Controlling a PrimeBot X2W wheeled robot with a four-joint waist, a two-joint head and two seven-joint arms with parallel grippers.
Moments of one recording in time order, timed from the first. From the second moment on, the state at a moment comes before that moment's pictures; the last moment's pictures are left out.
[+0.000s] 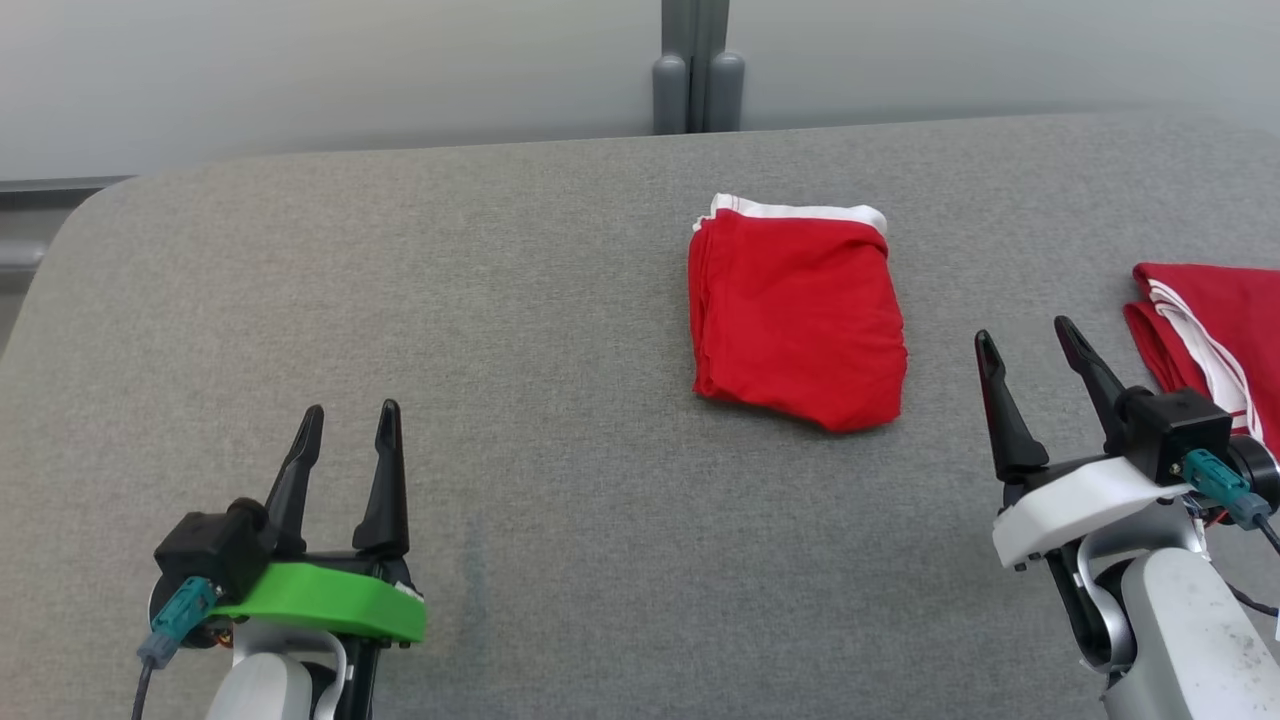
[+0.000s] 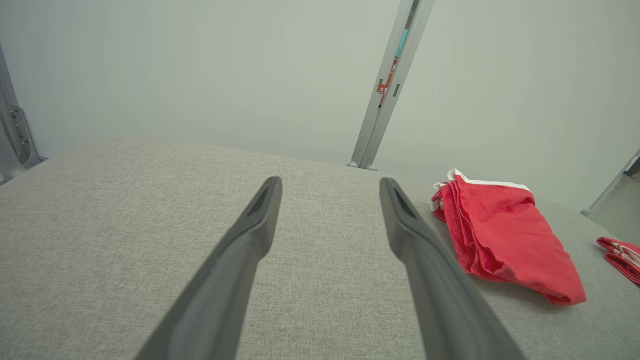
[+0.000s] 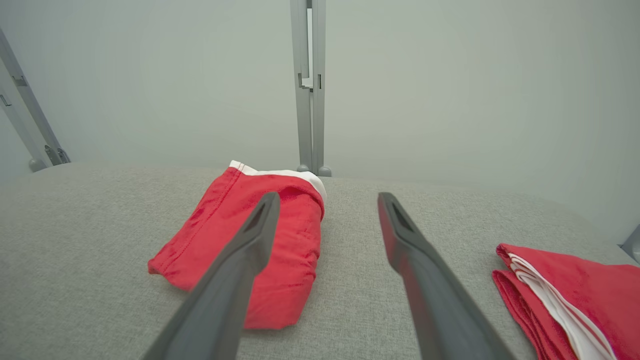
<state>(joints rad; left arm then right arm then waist) -0.15 0.11 -0.13 0.26 -0.42 -0.13 -0.26 -0.20 -0.18 0.05 0.19 0.16 0.13 -0.15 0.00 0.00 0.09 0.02</state>
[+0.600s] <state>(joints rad) -0.05 0.07 -0.05 0.22 -0.38 -0.13 -0.26 -0.09 -0.13 0.01 0.12 0.19 0.13 -0.10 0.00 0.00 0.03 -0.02</state>
